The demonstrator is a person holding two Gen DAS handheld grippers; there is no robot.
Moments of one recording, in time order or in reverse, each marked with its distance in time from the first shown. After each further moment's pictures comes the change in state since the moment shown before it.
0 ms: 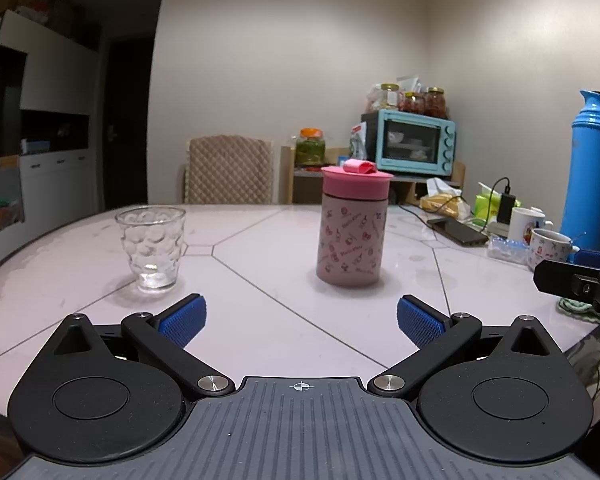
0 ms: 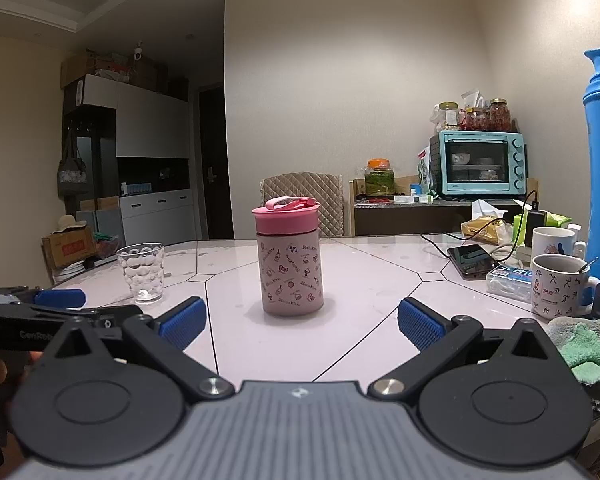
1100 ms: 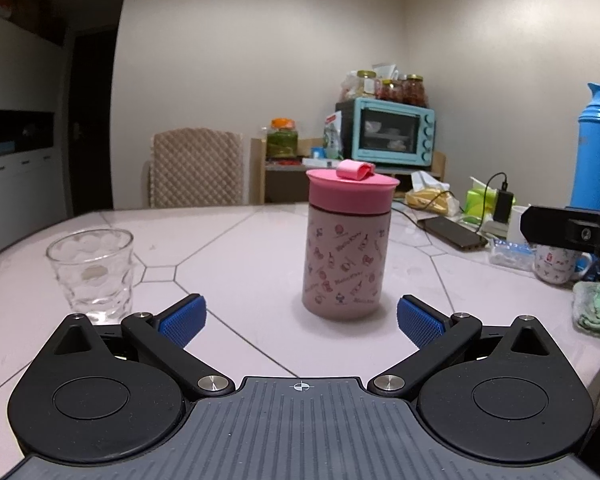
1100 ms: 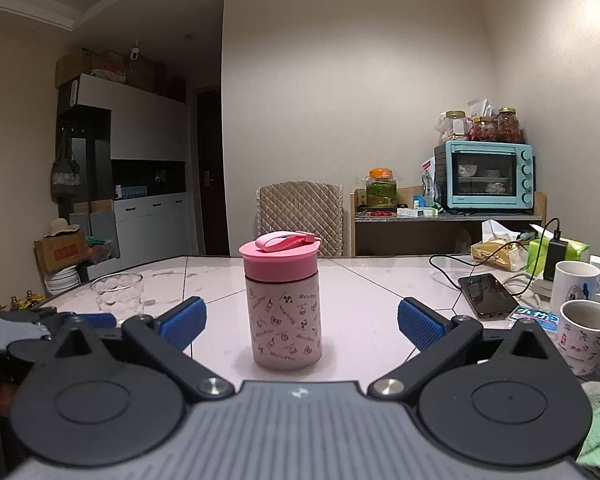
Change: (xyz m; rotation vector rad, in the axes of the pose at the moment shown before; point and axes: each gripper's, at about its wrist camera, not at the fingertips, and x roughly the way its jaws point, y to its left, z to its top) left arm 0.089 0.006 0.030 0.031 0.036 -0.093; right arm 0.075 -0.002 0.046 -0.014 -0.002 -0.002
